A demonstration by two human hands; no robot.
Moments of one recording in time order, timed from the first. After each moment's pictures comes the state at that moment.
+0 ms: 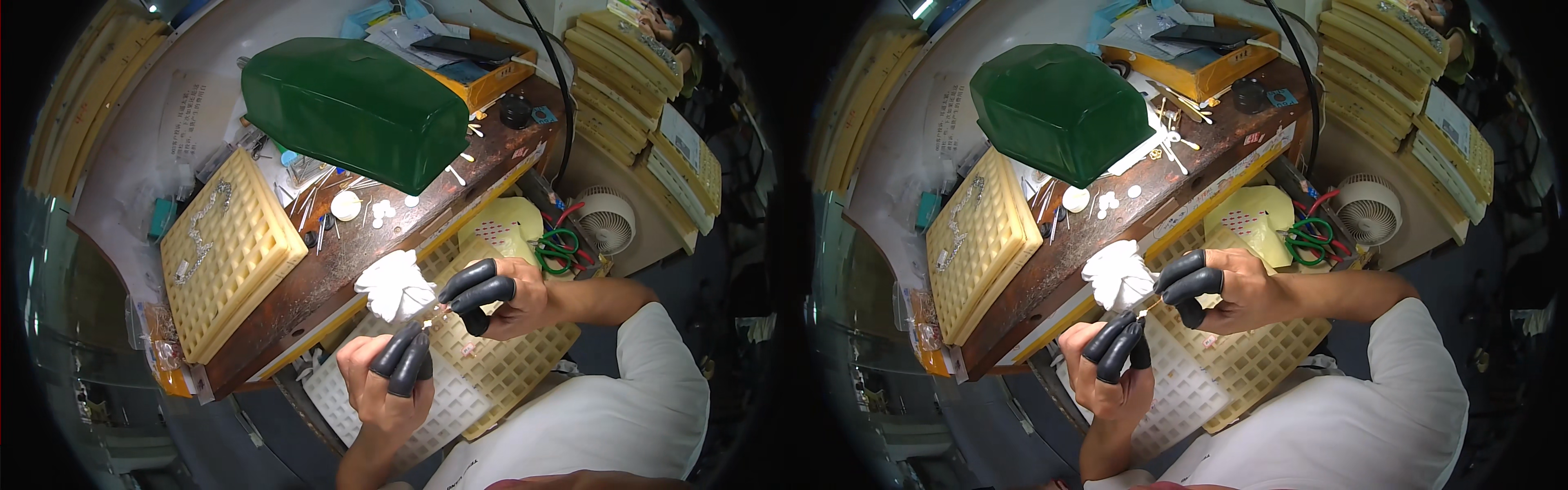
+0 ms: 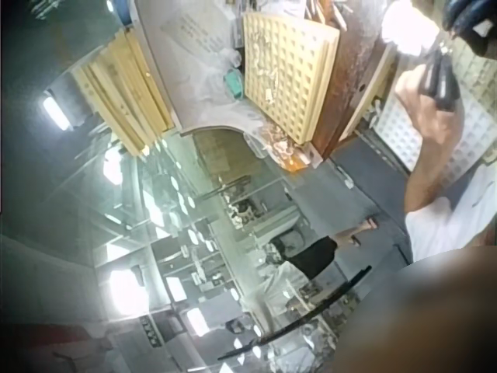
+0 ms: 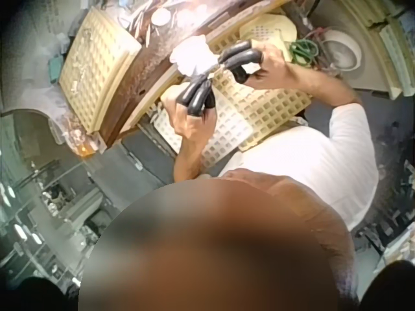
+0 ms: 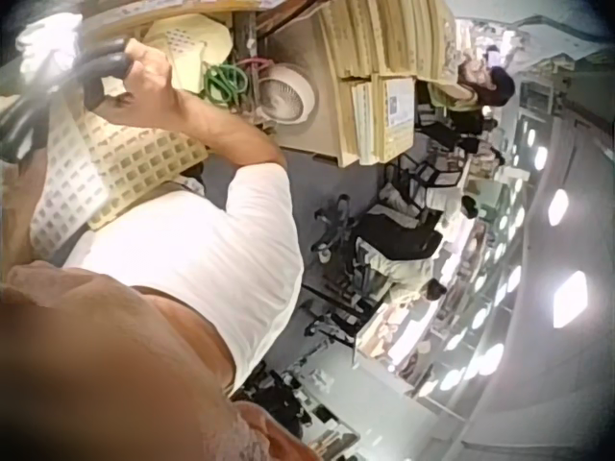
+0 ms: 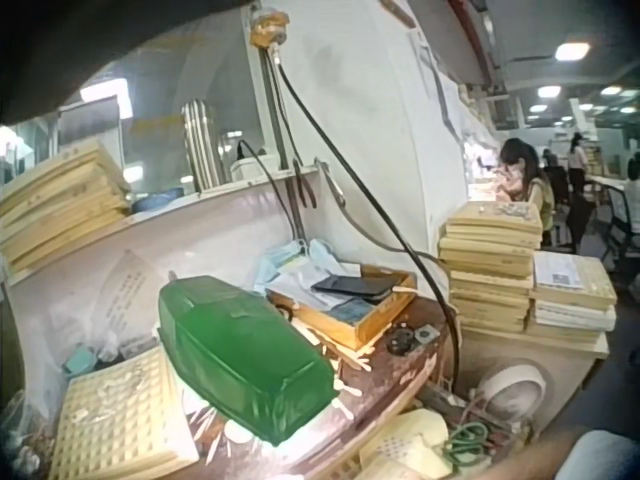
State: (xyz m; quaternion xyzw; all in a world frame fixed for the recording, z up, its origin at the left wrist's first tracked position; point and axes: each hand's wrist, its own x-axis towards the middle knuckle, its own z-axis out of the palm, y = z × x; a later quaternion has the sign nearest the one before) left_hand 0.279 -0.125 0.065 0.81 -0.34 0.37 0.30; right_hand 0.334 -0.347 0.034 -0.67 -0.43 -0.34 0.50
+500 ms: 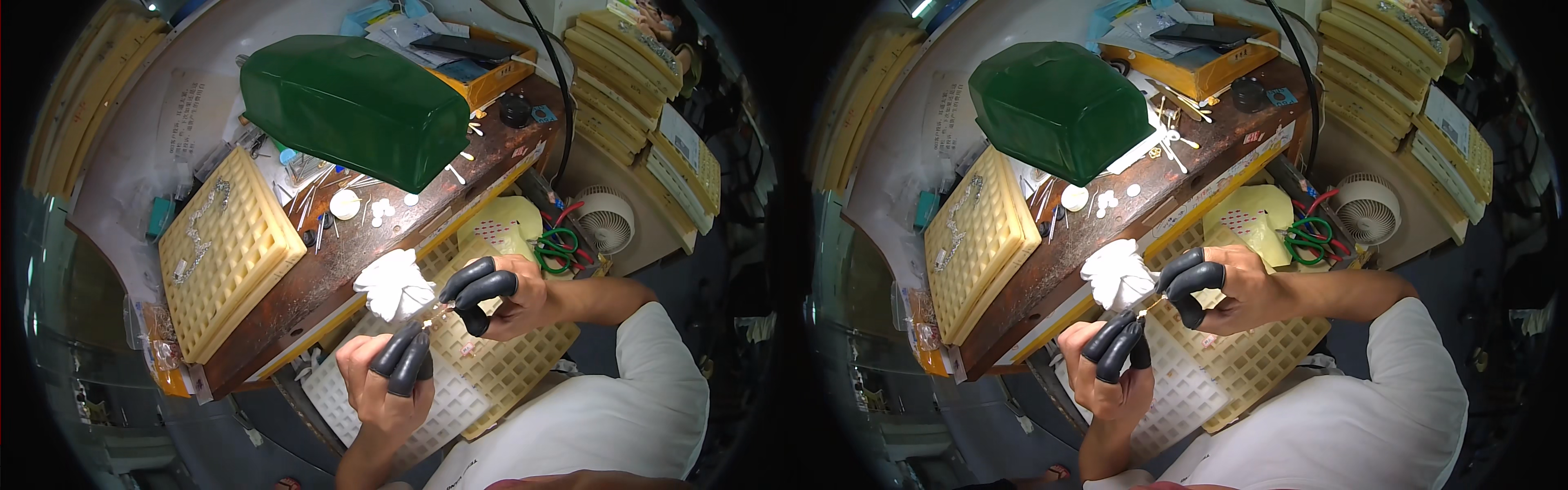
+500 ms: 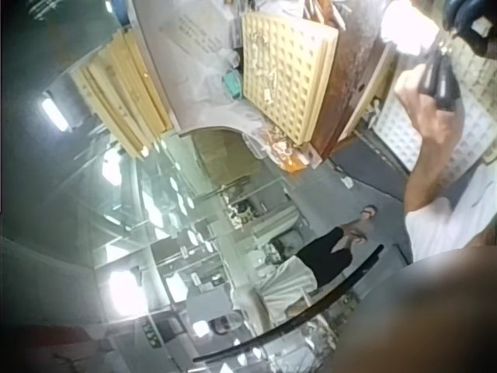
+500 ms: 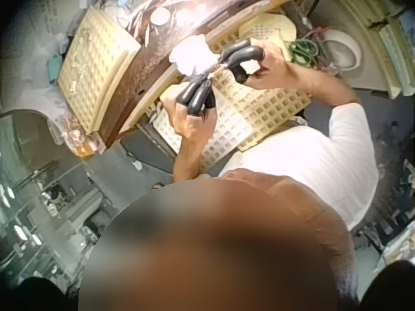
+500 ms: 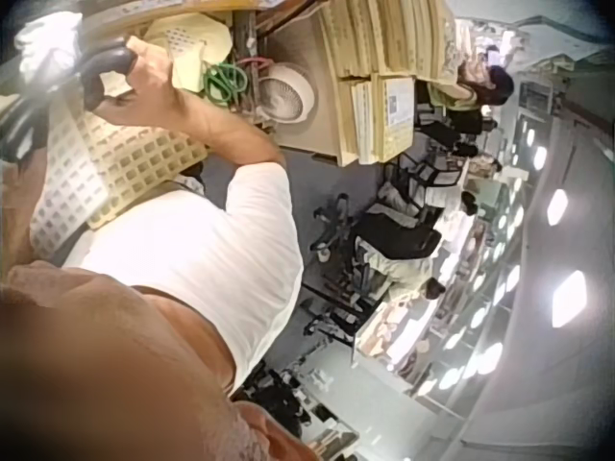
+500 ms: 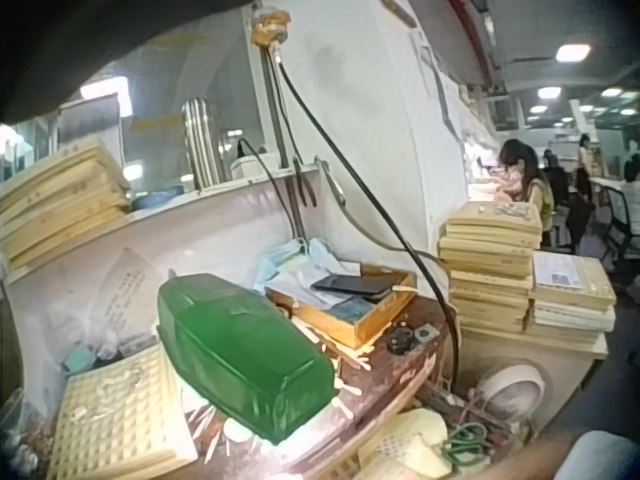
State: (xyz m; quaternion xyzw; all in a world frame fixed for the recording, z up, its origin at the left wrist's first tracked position) left_hand 0.279 -0.125 0.066 0.81 -0.34 0.36 0.30; right_hand 0.334 -0.347 0.034 -0.66 -0.43 -0.31 0.53
